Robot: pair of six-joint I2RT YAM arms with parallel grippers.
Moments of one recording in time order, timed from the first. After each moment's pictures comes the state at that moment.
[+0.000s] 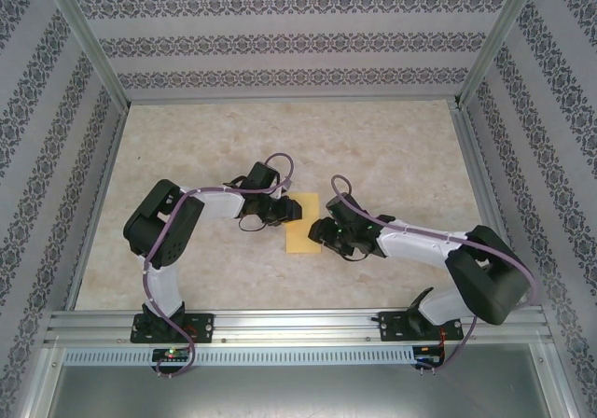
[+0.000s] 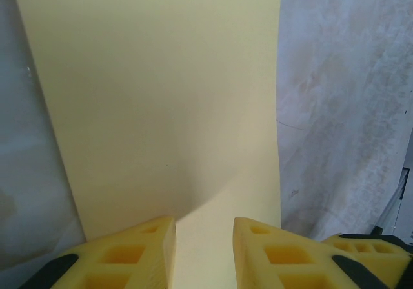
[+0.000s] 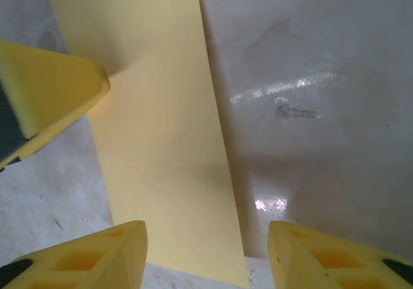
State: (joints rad) left arm -0.57 1.90 0.99 -0.08 0.57 -0.74; right arm 0.74 1.43 0.62 -0.18 -0.16 1.06
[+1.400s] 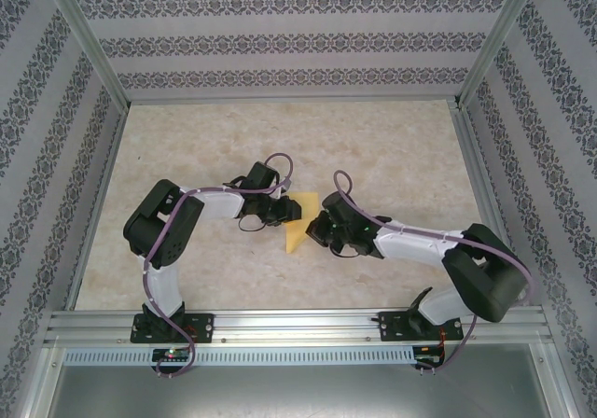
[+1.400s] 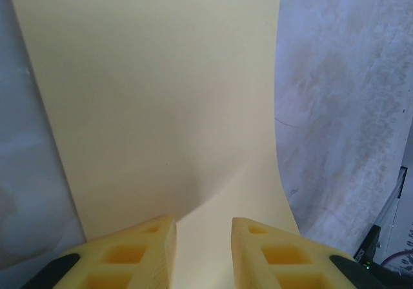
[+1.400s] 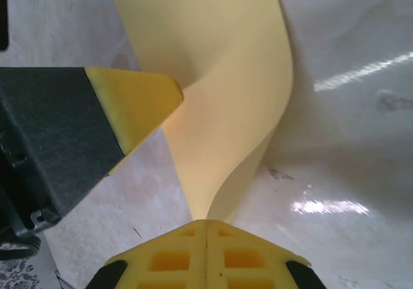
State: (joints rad) left arm -0.57 1.89 0.99 -0.08 0.59 -0.73; right arm 0.77 1.45 0.63 -0.03 -0.17 1.25
